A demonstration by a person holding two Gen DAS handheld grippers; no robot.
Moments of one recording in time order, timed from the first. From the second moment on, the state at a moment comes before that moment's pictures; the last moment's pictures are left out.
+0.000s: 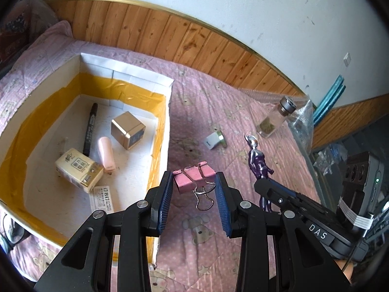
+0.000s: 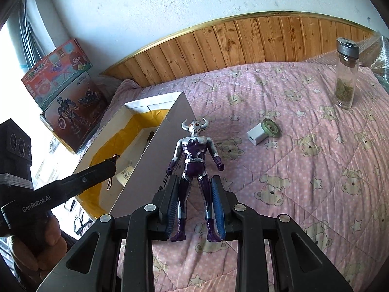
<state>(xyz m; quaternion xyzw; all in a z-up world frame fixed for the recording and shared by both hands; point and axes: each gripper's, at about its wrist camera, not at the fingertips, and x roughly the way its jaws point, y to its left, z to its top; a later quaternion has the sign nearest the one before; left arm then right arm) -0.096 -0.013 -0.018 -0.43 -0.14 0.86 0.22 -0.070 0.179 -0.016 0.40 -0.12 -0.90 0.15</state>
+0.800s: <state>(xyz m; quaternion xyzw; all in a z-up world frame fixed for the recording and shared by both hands) -0.124 0.024 -0.013 -0.43 -0.05 0.88 0.20 -0.100 0.175 -0.014 0.42 -0.11 -0.89 0.13</state>
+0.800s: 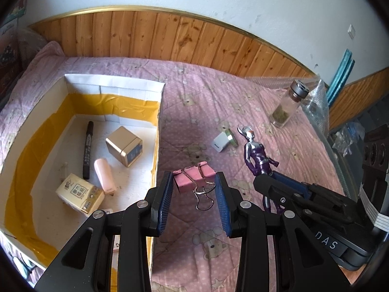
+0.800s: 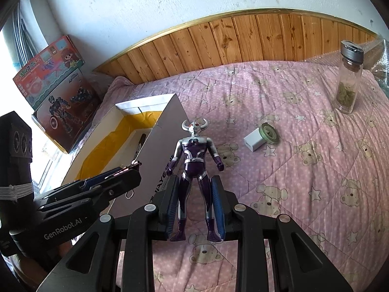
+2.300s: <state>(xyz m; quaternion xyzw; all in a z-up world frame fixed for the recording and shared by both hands) -0.207 -0.108 -0.005 -0.46 -0.22 0.85 0.13 -0.164 0.058 0.041 0.39 -0.03 -0.89 0.24</state>
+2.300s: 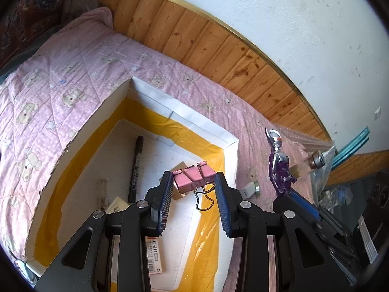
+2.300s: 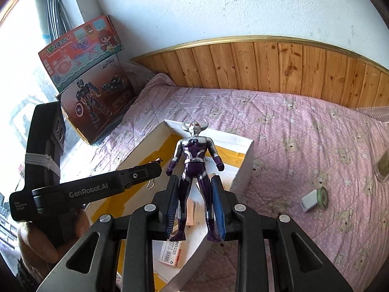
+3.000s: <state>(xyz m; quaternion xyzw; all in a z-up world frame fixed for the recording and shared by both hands) -0.231 -0.142 -0.029 -0.49 -0.24 0.83 0.10 -0.193 0.008 0.022 0.44 0.00 -0.86 0.26</state>
